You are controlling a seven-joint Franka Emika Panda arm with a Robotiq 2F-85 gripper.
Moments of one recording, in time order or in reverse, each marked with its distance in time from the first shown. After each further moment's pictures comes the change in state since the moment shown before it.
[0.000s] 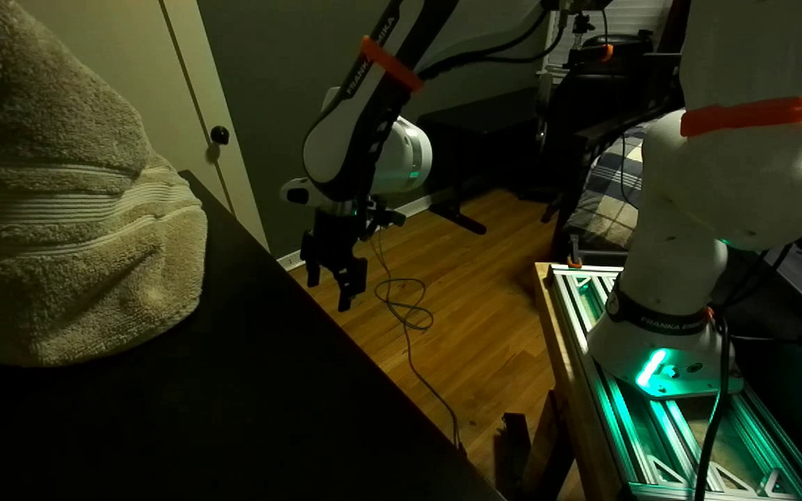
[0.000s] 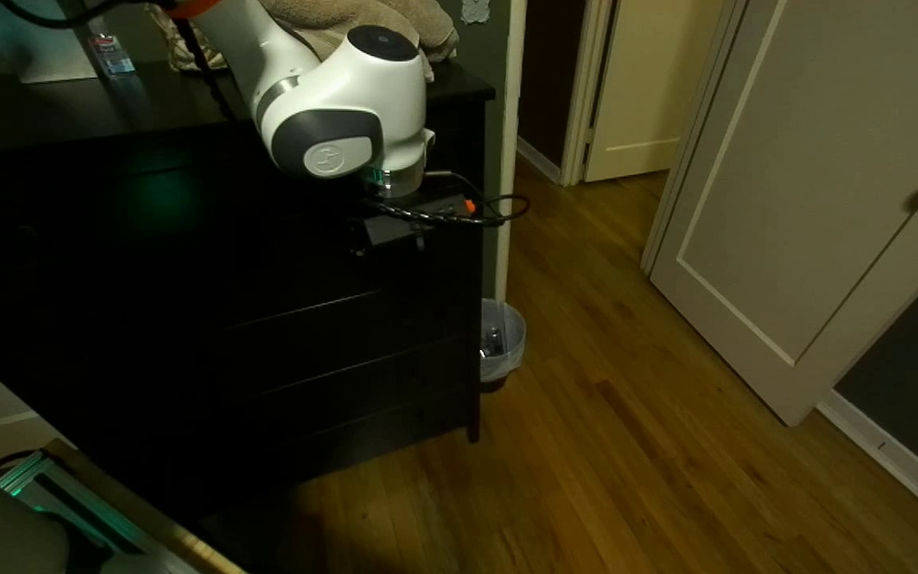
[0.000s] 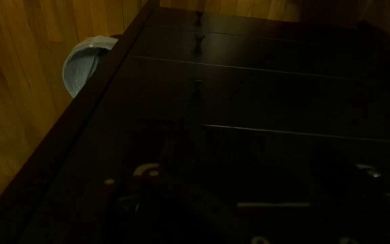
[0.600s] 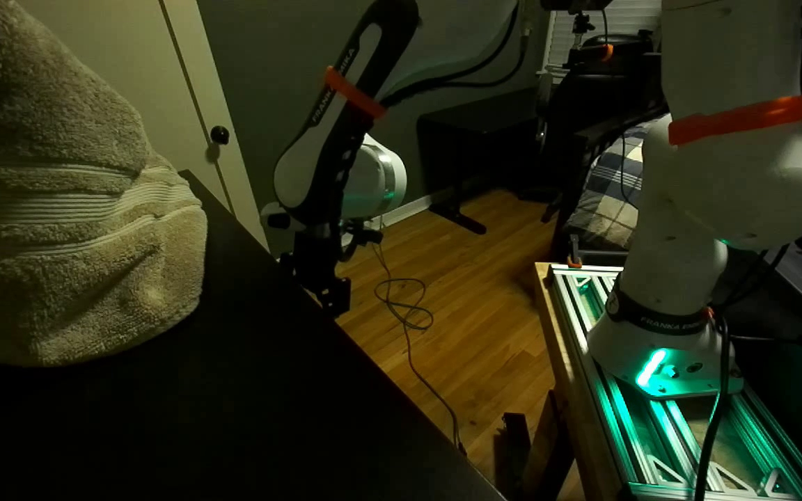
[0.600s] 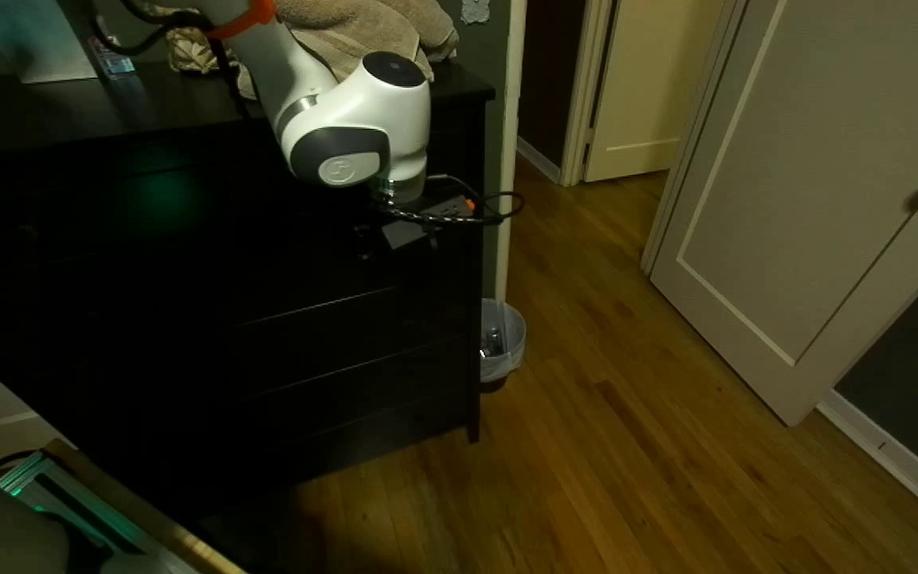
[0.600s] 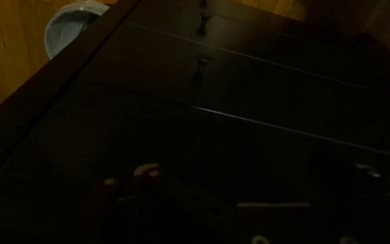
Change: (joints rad) arm -0.007 0.143 0.048 0.118 0.060 0.016 -0.186
